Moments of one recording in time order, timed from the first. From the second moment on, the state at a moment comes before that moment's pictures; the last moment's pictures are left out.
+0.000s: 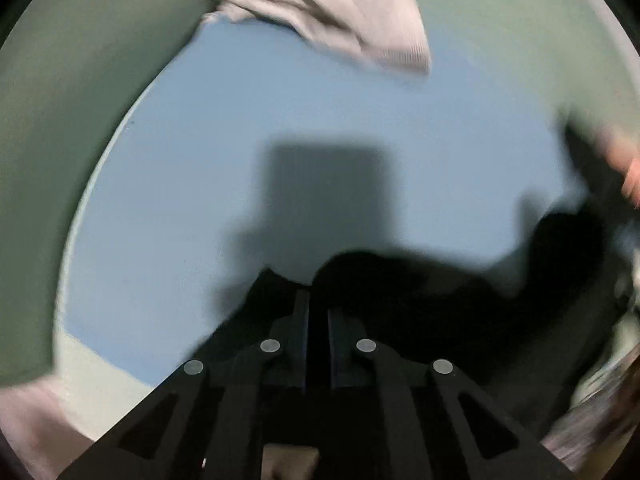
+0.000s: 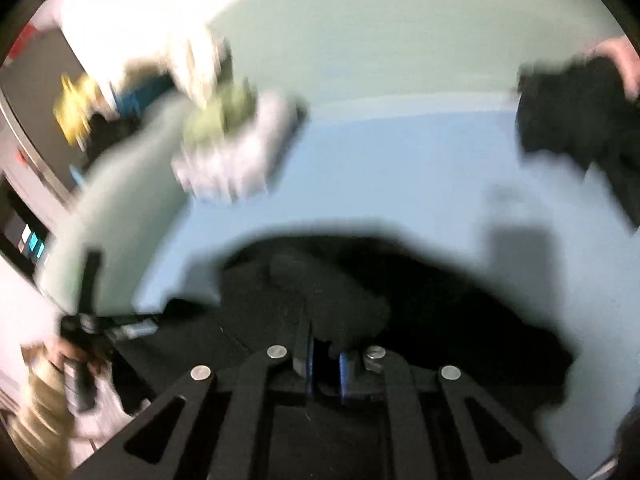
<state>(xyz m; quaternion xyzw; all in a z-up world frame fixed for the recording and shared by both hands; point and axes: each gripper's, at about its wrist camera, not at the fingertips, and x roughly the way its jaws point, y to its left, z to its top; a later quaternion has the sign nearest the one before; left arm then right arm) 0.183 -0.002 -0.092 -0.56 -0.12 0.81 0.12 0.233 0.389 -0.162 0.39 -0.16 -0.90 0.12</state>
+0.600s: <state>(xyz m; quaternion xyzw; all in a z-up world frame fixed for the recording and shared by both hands) 0.183 -0.023 0.071 -0.37 -0.13 0.91 0.13 0.299 0.392 0.001 0.17 -0.08 -0.98 0.10</state>
